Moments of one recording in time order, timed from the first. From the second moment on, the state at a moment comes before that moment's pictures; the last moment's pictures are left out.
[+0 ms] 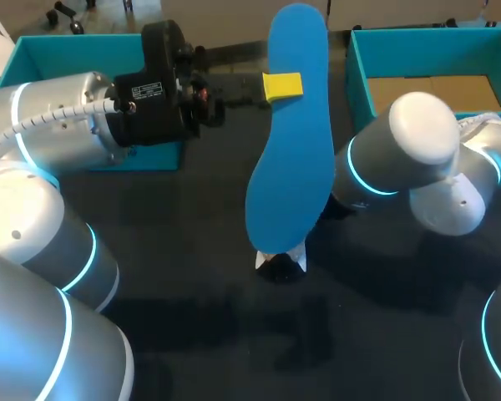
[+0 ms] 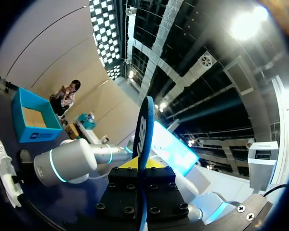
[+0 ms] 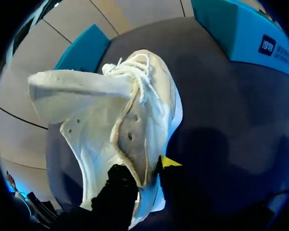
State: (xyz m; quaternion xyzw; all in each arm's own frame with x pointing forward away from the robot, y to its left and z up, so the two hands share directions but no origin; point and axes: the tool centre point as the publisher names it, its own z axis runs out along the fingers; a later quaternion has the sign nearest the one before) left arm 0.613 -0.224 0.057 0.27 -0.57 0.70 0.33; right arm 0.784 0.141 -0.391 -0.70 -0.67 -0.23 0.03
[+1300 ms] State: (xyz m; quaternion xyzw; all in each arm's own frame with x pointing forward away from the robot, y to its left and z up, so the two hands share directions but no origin) left arm 0.613 -0.224 0.057 0.27 -0.57 0.70 0.33; right arm 0.774 0.142 -0.285 -0.63 -0.63 -0.43 0.16
